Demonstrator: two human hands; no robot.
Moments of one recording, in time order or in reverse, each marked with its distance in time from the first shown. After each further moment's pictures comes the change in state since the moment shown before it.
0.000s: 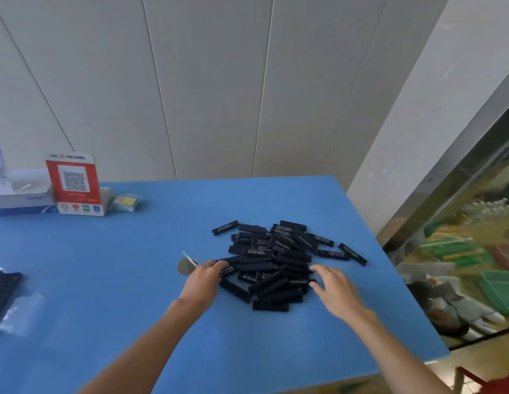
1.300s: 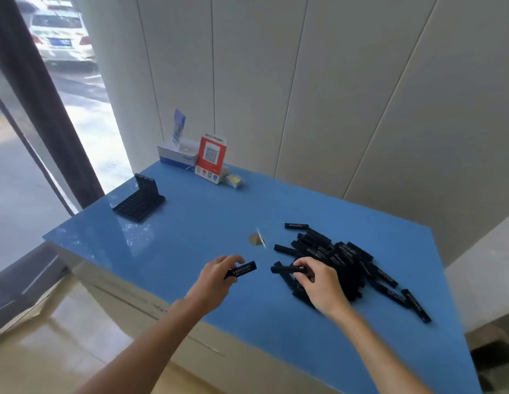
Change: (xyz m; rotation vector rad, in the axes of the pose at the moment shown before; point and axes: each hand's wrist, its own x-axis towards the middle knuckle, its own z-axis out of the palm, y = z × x) left_hand -0.160 0.040 -0.035 -0.223 0.333 -0.343; right_hand -0.032 -0.106 -0.026 0.486 -0.162 -0.519
